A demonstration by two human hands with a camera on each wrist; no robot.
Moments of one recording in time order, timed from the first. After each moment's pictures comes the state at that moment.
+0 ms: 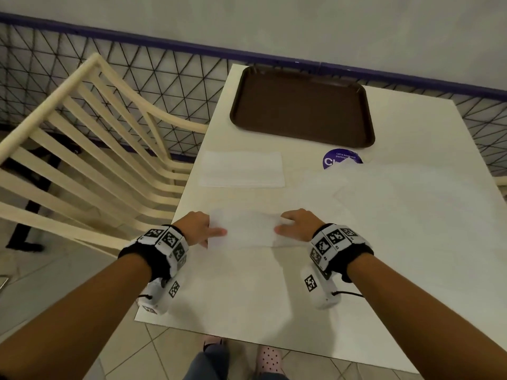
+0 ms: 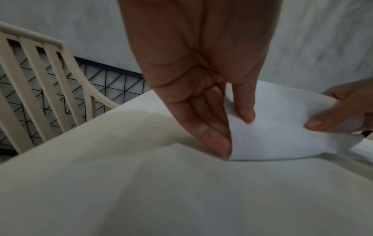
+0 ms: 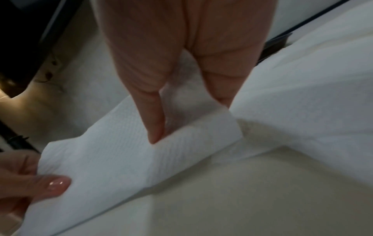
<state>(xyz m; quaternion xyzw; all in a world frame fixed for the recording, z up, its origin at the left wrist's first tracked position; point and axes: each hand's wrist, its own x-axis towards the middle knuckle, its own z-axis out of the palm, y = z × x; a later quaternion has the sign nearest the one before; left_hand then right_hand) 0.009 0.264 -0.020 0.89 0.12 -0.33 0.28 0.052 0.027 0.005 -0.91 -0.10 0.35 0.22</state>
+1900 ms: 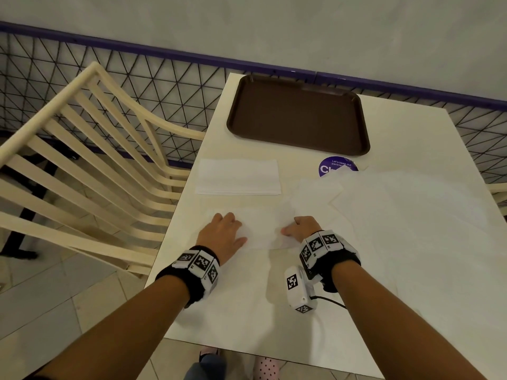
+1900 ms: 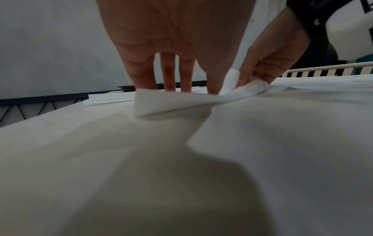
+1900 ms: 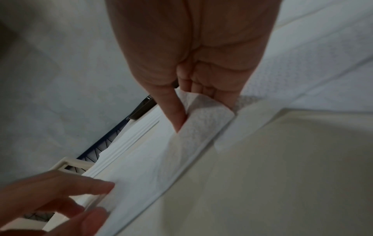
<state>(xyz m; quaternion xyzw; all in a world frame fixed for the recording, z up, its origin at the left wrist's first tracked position) 0.002 0.207 -0.030 0.99 -0.05 -0.13 0.08 0.069 0.022 -0.029 -0.87 0.15 0.31 0.34</state>
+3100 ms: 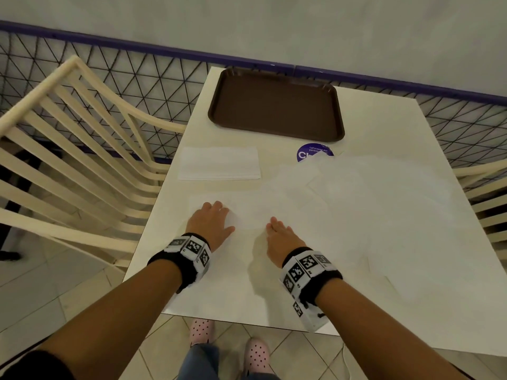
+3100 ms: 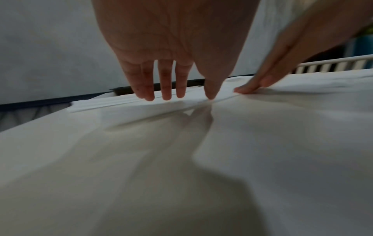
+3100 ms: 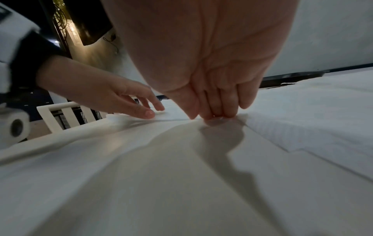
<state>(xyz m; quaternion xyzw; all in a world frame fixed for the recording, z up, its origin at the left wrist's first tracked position) -0.014 0.184 -0.024 0.99 -0.05 -0.15 0.03 -0.015 0.010 -0.017 -0.93 -0.14 0.33 0.03</state>
